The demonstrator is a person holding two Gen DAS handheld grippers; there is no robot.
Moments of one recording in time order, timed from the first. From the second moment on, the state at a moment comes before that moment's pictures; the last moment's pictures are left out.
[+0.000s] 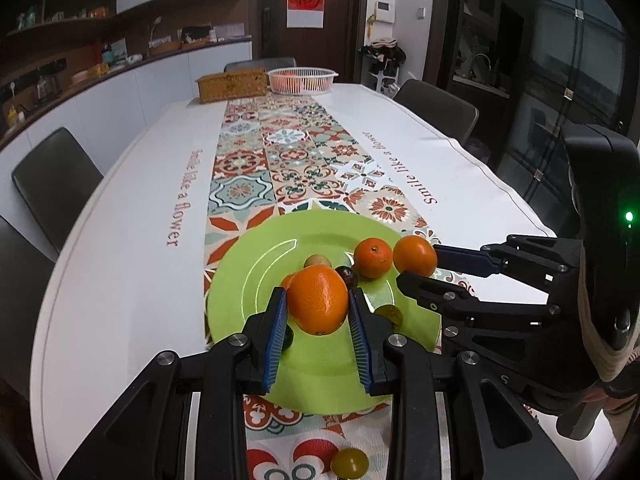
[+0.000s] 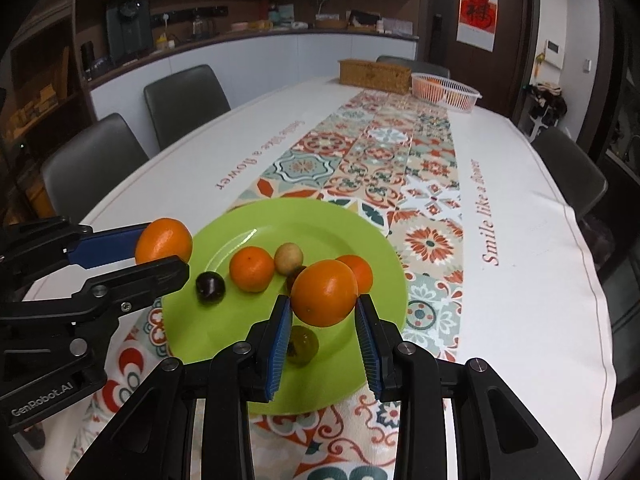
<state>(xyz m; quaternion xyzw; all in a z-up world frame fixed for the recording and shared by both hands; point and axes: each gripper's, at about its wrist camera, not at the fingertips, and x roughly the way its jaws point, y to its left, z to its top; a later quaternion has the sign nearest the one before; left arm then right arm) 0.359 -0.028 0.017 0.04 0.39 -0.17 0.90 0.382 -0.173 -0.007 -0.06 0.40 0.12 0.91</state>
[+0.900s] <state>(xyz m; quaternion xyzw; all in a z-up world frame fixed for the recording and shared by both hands) 0.360 -0.012 0.009 0.05 0.40 -0.14 0.90 0.385 -0.180 -0.006 -0.04 0.40 0.12 0.91</state>
